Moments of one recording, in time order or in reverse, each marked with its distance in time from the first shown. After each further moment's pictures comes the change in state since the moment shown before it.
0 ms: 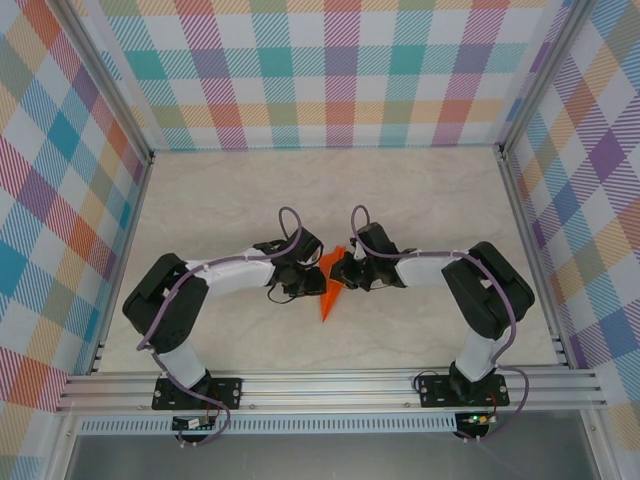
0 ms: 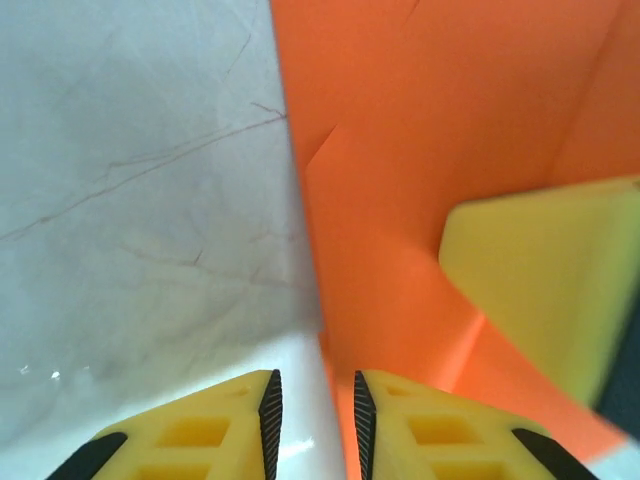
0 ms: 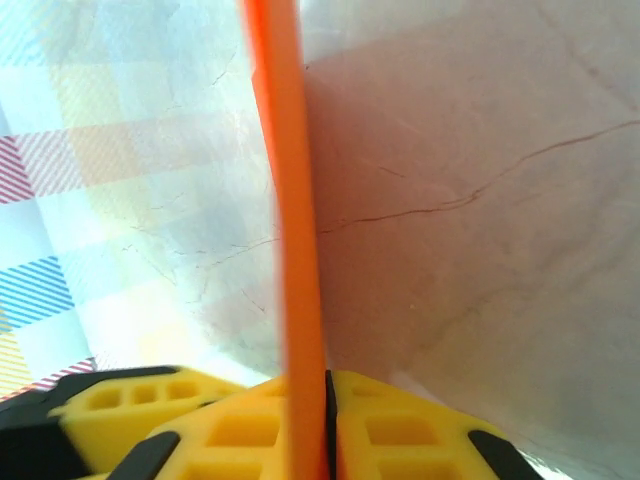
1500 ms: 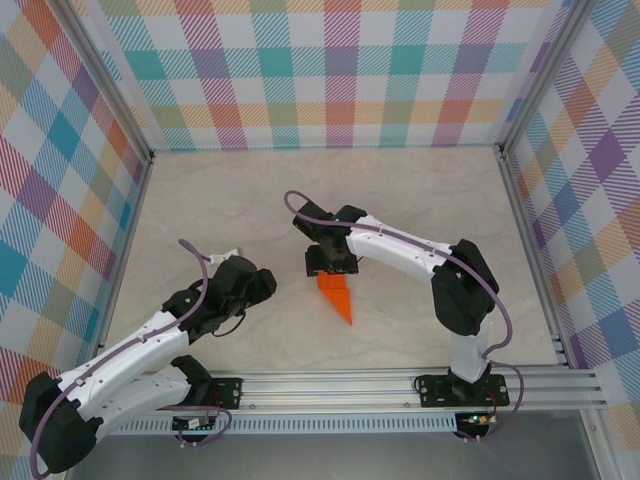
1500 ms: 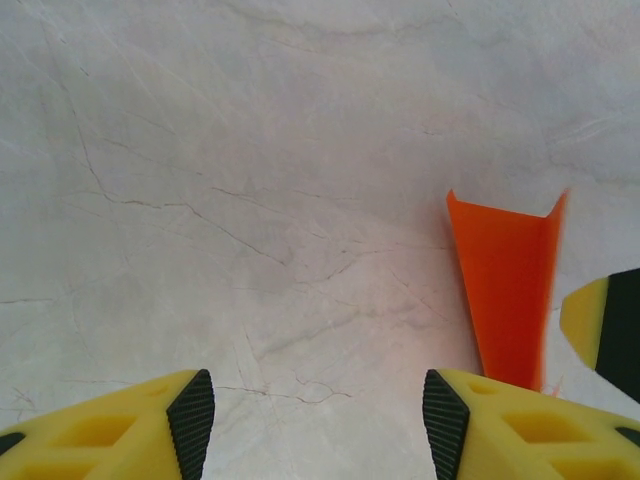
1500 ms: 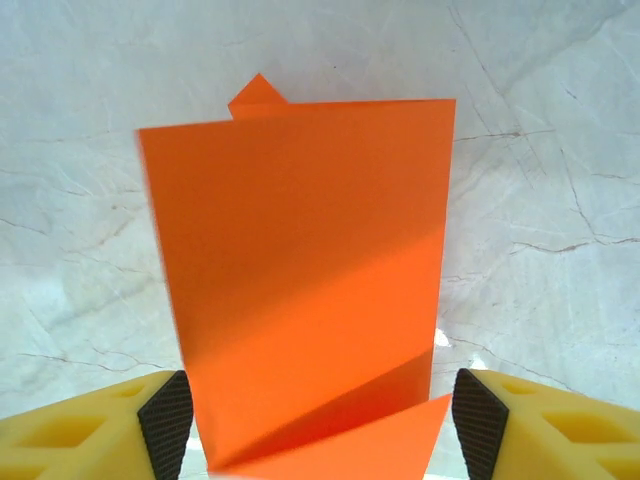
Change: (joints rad) left arm 0.040 -0.807 -0.376 -0.116 -0.413 -0.228; right arm 0.267 0.158 0.758 -1.061 0.557 -0.213
